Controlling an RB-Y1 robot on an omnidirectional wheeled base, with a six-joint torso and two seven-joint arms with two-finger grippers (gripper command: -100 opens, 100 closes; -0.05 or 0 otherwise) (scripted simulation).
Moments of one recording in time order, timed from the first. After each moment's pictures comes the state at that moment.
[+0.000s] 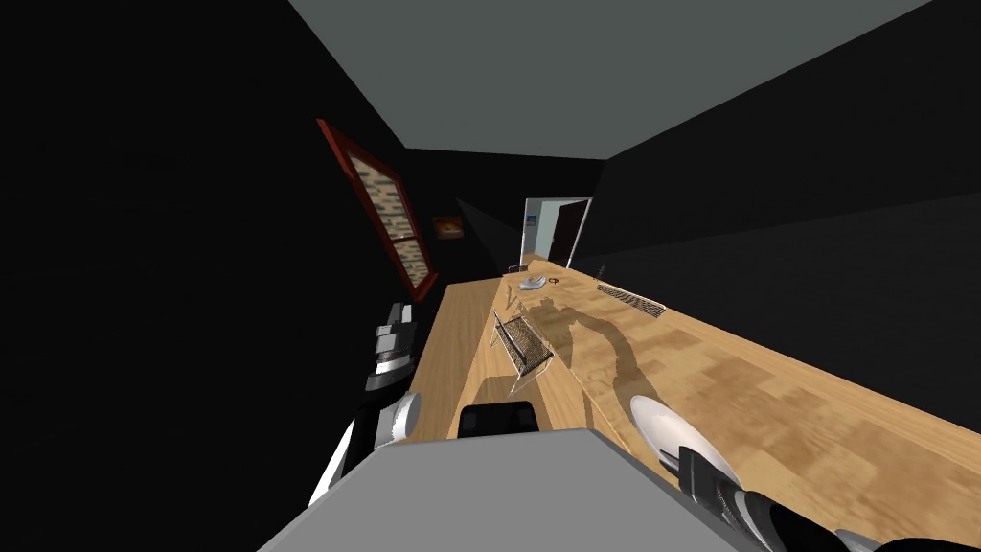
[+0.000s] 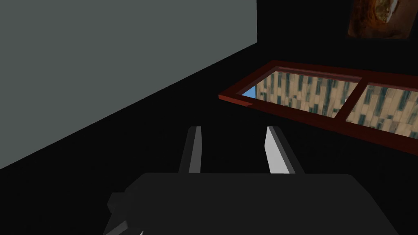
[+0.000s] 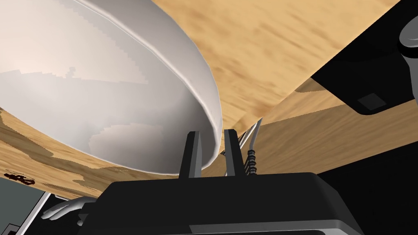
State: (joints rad) left arm 0.50 -0.01 0.01 -2.21 -0.02 -0.56 -0.06; right arm 0.76 -1.18 0.37 -1.39 0.36 -0.21 0.83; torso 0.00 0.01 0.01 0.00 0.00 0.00
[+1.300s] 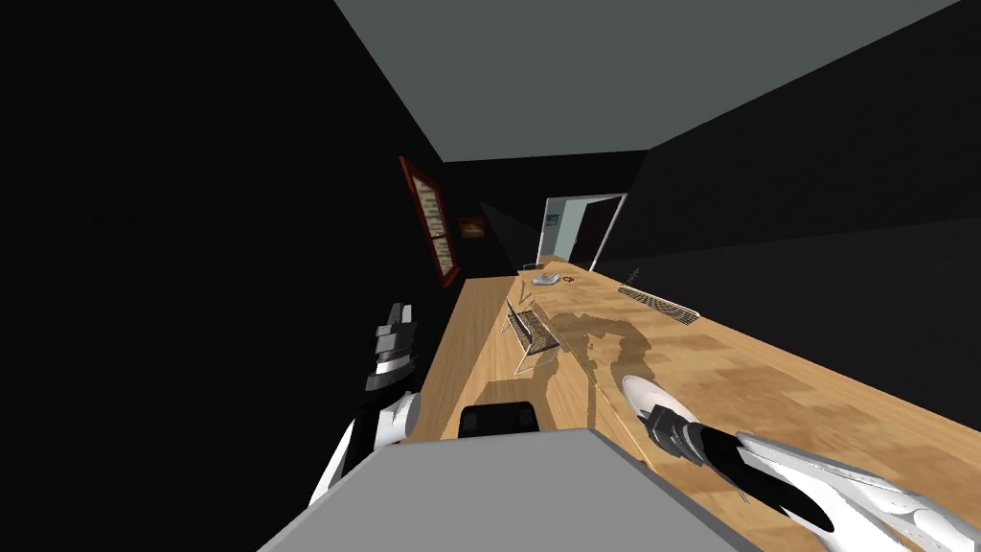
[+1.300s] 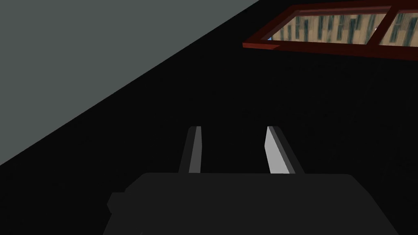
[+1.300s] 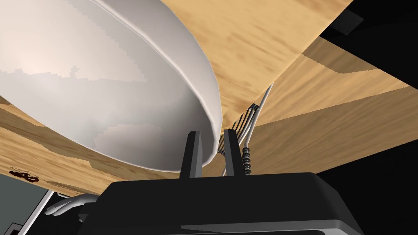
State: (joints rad) left arm 0.50 -0.01 0.01 -2.21 -0.02 -0.56 -0.06; right arm 0.46 -1.39 0.68 -1.44 0.10 -0.03 0.66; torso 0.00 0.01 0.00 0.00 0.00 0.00
